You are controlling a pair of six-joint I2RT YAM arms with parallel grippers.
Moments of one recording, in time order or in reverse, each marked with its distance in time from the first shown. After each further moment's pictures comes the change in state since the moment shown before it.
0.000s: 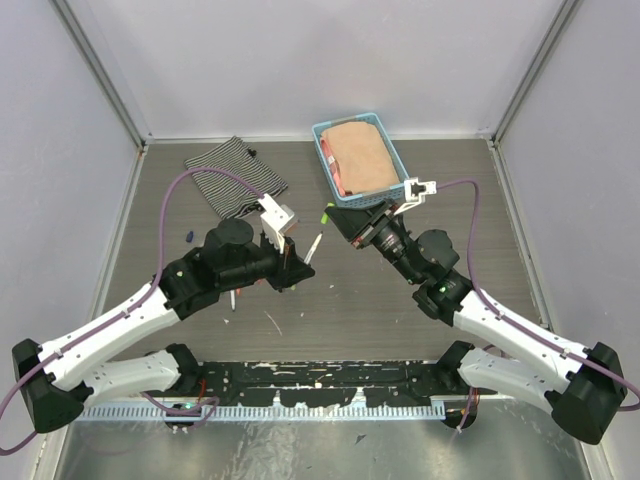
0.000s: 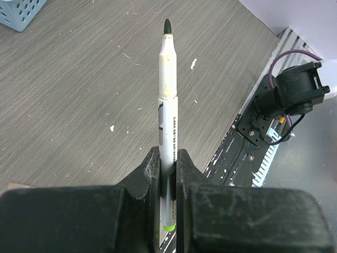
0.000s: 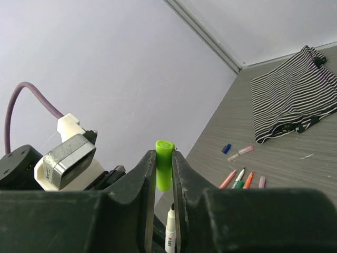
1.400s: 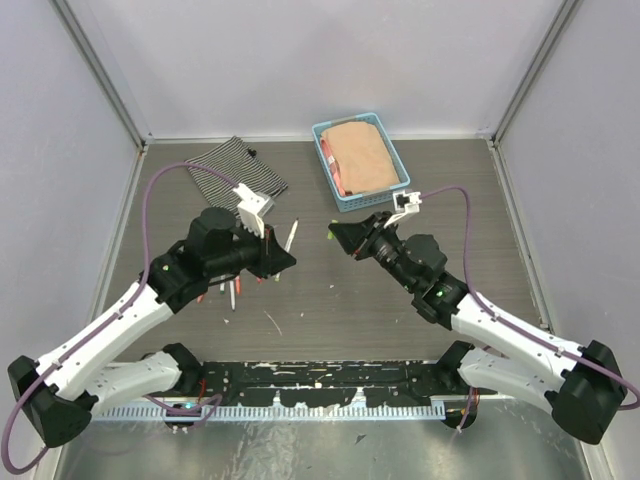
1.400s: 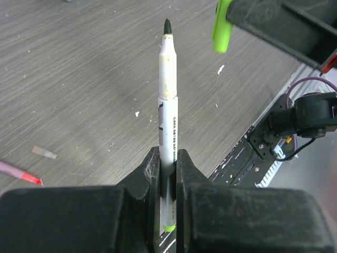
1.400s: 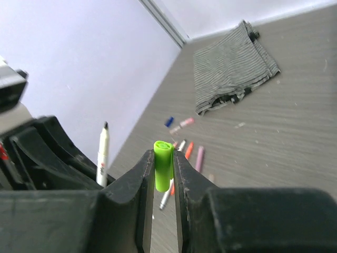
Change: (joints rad) left arm 0.197 -0.028 0.006 -0.109 0.044 -0.081; right arm 0.000 0.006 -0.070 -0.159 0.040 -0.177
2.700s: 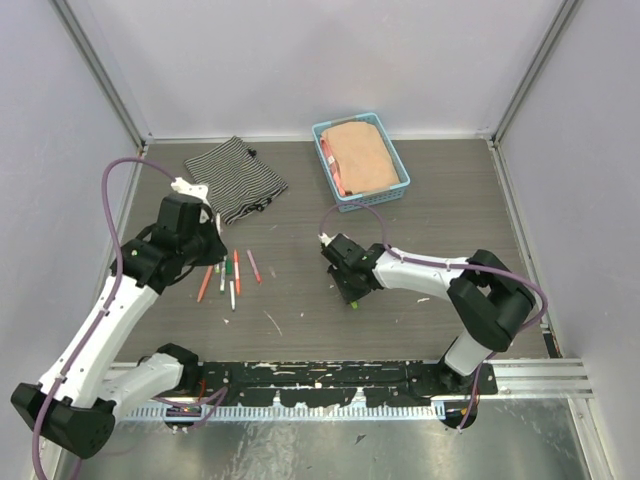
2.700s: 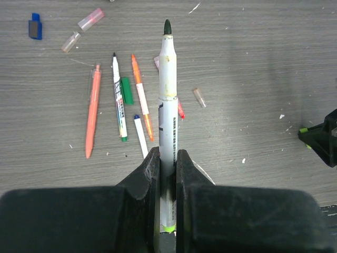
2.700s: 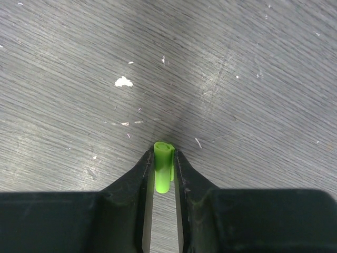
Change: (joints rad) left arm 0.309 0.024 0.129 -0.451 -0.353 0.006; right arm 0.075 0.674 0.314 -0.869 0.031 -0.355
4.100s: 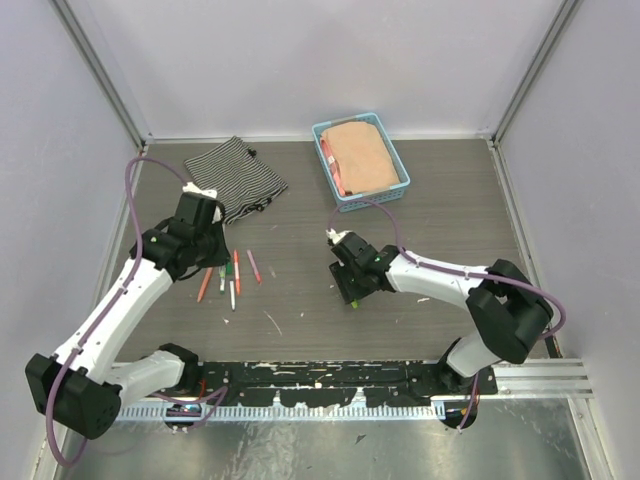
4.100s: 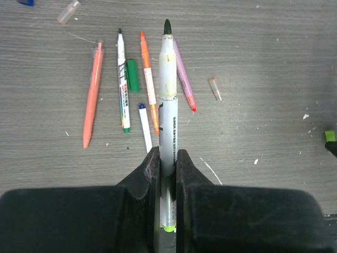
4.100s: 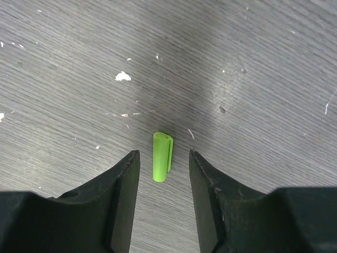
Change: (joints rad) left arm 0.000 0.093 -0.042 0.014 -0.005 -0.037; right arm -0.031 -0.113 -0.059 0.044 -0.027 -0.002
